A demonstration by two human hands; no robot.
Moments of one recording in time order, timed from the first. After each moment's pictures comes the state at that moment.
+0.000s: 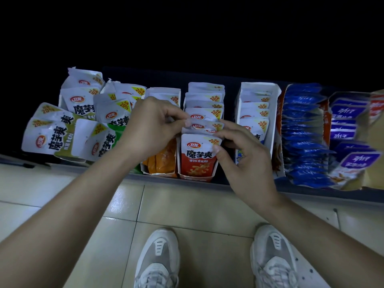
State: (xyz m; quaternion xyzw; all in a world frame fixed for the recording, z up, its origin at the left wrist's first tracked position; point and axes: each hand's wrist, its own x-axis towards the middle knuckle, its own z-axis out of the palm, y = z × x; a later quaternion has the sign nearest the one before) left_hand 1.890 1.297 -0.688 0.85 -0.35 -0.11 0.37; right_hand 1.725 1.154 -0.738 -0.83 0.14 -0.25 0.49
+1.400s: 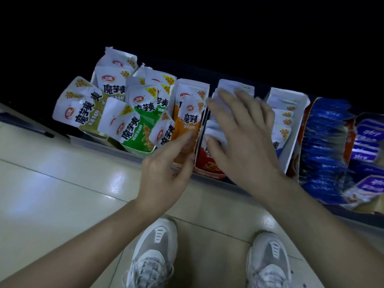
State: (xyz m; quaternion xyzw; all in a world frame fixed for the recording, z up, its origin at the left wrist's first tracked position) left_hand 1.802 1.348 -0.740 0.83 -0.29 0.06 0.47; right_hand 1.767 1.172 -0.691 -0.98 0.01 -0.18 0.10
